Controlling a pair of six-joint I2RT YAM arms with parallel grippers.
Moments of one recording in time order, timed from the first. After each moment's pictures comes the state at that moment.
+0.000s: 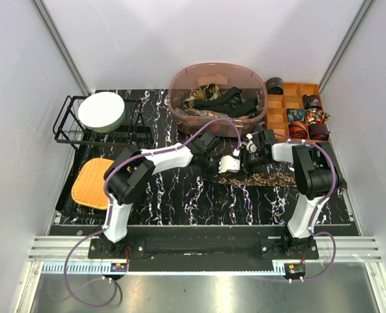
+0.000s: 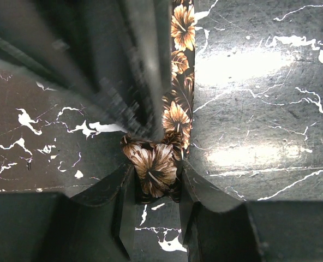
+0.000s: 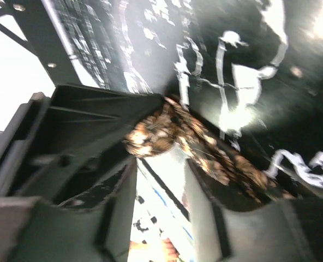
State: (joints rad) left arm -0.80 2.03 1.37 -0.41 0.48 0.77; right arm 0.17 1.88 0.95 -0.29 -0.92 0.50
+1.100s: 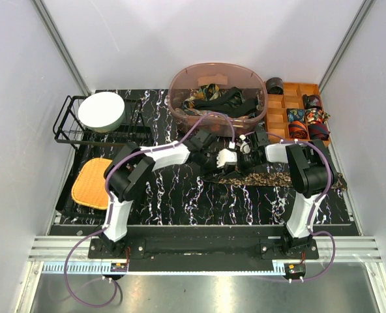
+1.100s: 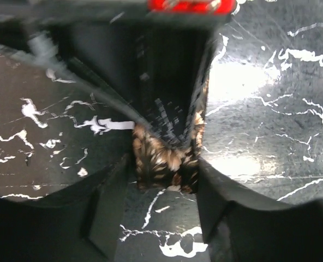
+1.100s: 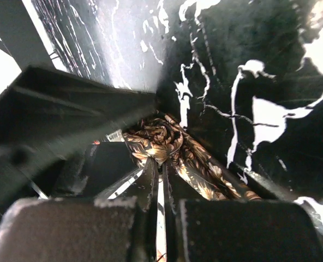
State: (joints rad) left arm -0.77 2.06 1.39 -0.40 0.52 0.69; right arm 0.24 1.91 0.94 -0.21 -0.86 0.52
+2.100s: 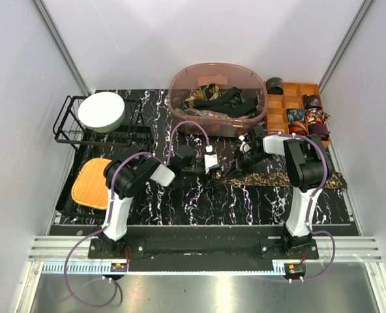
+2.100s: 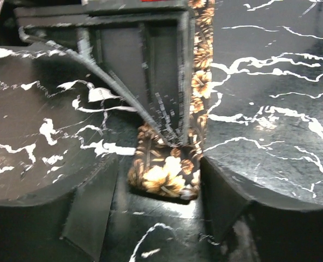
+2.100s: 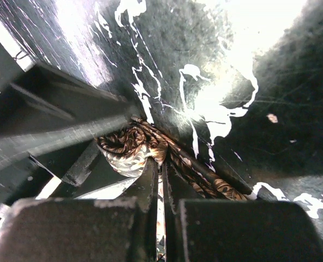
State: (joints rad) left arm -0.69 2.08 0.86 0.83 0.77 0.28; right arm 0.23 2.00 1.11 -0.53 -0.77 0.41
